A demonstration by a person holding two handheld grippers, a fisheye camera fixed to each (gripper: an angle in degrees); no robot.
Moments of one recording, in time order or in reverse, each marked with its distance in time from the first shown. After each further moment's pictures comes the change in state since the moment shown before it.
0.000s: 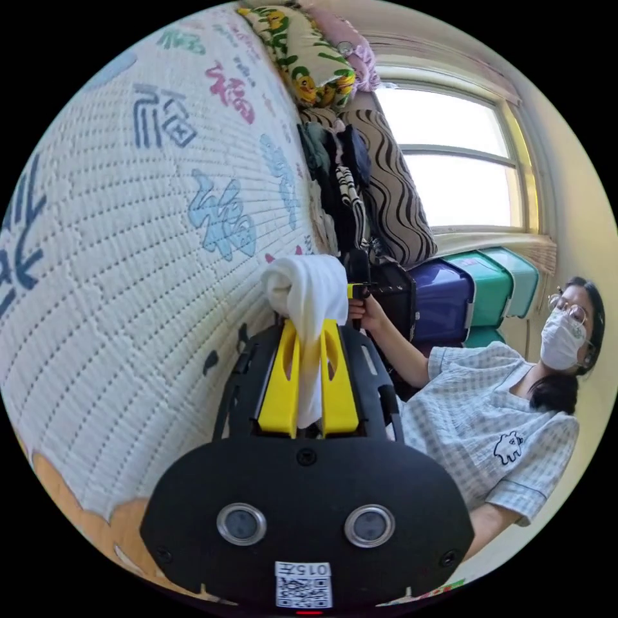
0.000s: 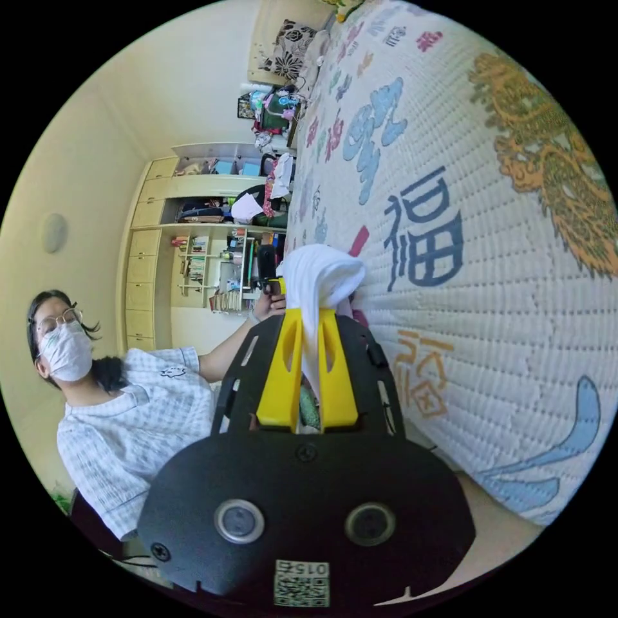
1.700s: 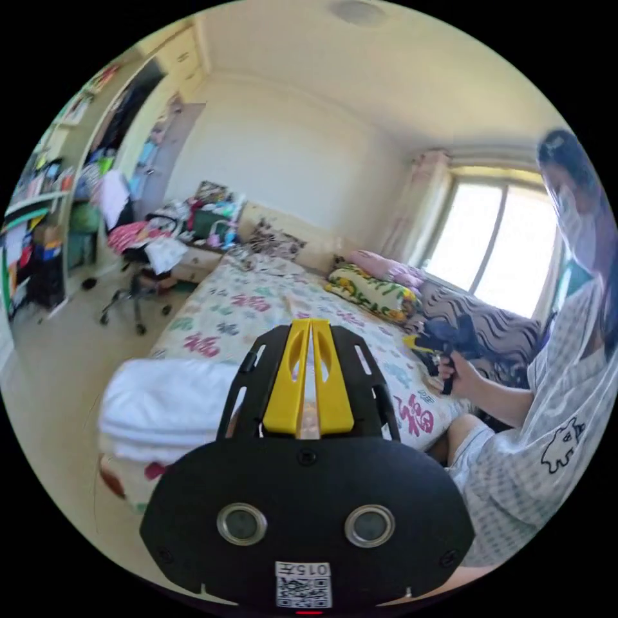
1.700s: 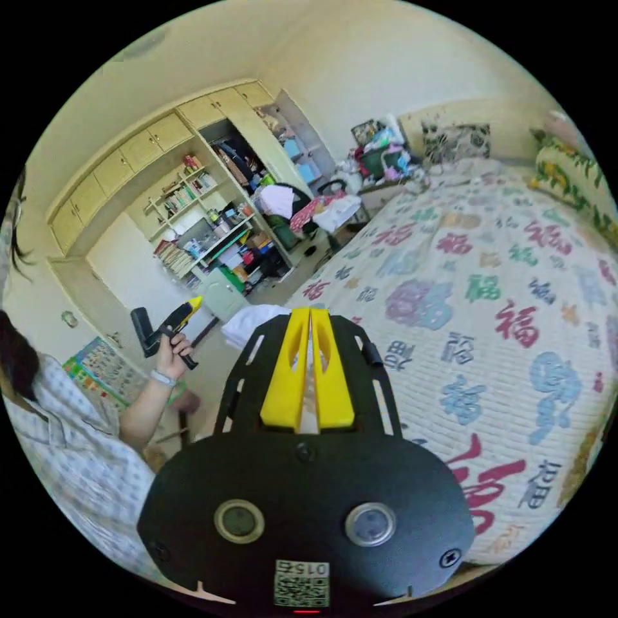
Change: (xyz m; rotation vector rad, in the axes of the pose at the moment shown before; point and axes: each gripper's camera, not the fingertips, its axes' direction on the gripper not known) left arm 0.197 0.320 -0.017 1.135 -0.925 0.288; right arm -0.377 0.069 0.452 0.149 0.412 -0.660
